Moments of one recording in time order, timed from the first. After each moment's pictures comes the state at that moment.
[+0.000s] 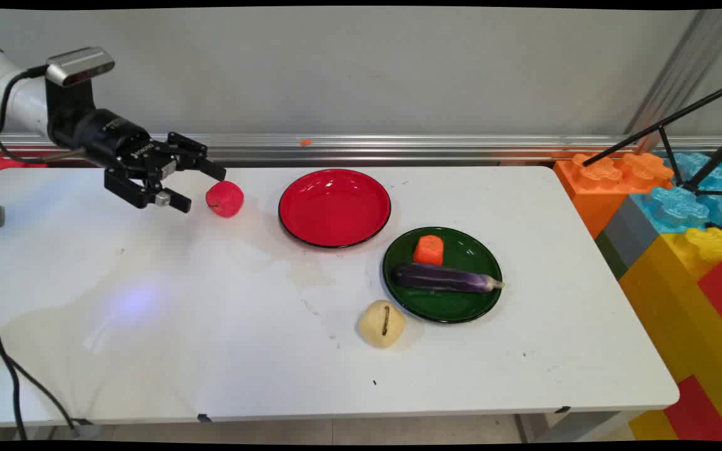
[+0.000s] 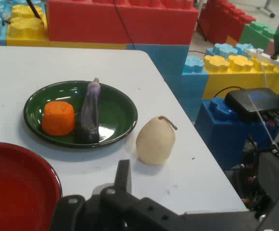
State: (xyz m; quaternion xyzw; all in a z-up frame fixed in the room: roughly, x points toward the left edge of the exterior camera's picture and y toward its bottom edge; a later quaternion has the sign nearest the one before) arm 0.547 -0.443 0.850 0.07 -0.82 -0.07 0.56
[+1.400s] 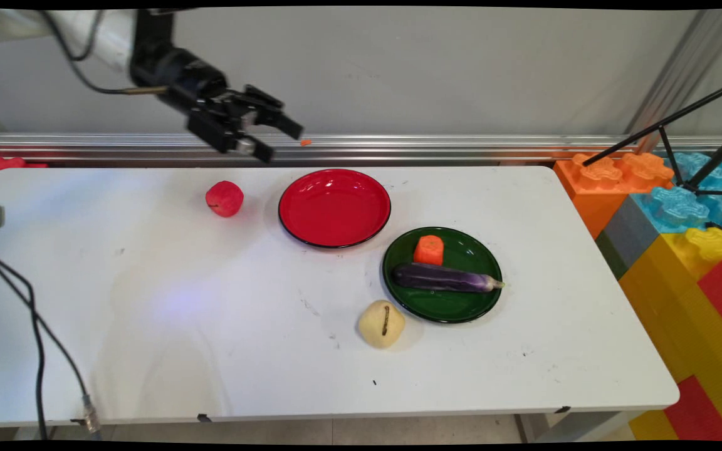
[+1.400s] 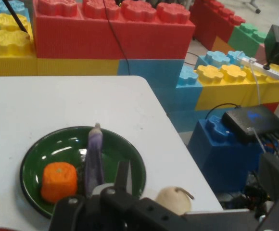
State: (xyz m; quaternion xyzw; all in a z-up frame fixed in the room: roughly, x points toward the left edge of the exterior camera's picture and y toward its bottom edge) arm 0.424 -0.518 0.921 0.05 -0.83 -0.10 0.54
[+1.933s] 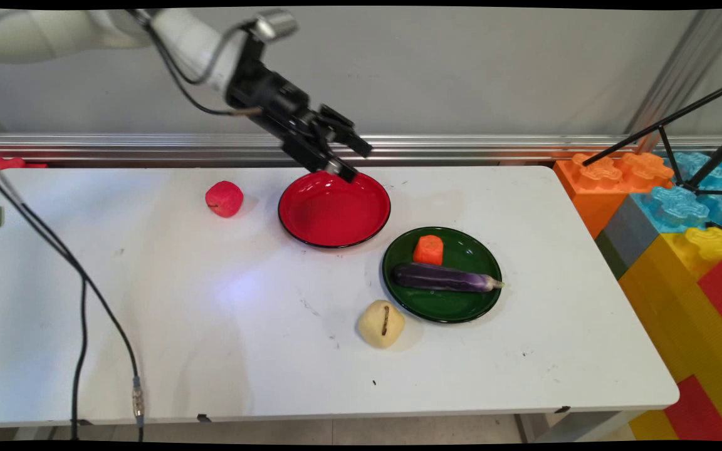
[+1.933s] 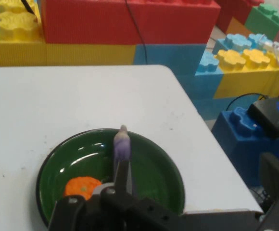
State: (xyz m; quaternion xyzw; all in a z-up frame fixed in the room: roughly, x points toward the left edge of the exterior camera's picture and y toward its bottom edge) arm 0.330 -0.566 0.885 0.06 -0.85 -0.10 0.52
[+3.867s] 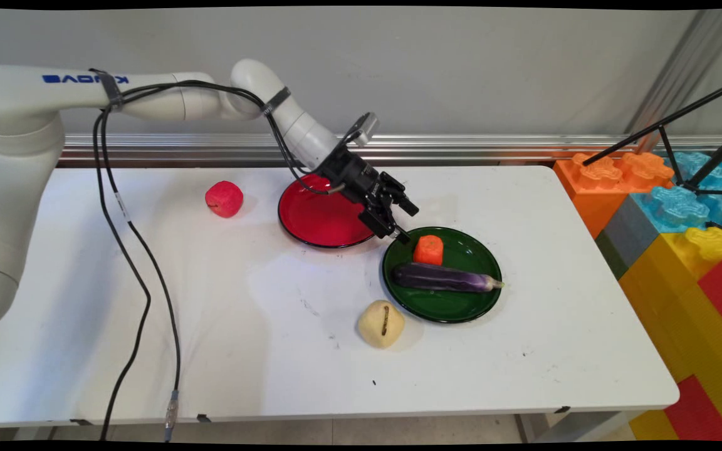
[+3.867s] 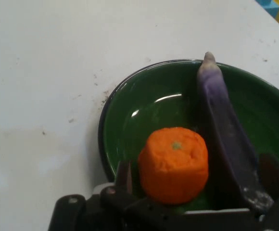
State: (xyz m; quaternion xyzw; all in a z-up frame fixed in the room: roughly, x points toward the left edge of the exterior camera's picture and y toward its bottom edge) arm 0.243 -0.639 0.733 0.03 -0.88 -0.07 0.47
